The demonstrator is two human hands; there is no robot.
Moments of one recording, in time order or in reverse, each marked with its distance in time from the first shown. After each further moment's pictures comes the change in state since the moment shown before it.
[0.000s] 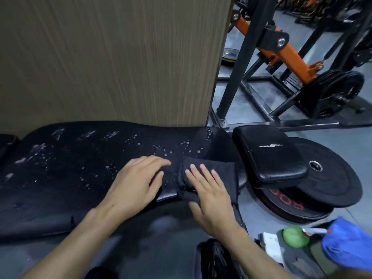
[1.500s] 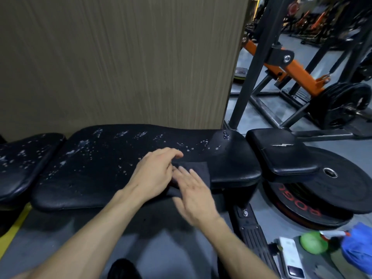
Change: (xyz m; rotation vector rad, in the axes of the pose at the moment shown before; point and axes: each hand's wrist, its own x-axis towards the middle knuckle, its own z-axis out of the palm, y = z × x) left_hand -0.038 0.001 -0.031 -0.096 0.052 -0.105; right_hand 0.001 -0.098 0.035 0.056 0.048 -0.163
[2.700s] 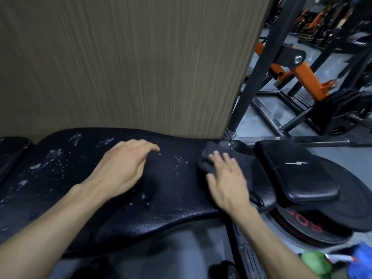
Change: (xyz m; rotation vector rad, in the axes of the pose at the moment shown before) left_hand 0.073 -0.096 -0.019 0.177 -0.006 0.105; right_hand 0.078 0.101 -0.031 -0.144 -0.043 0.433
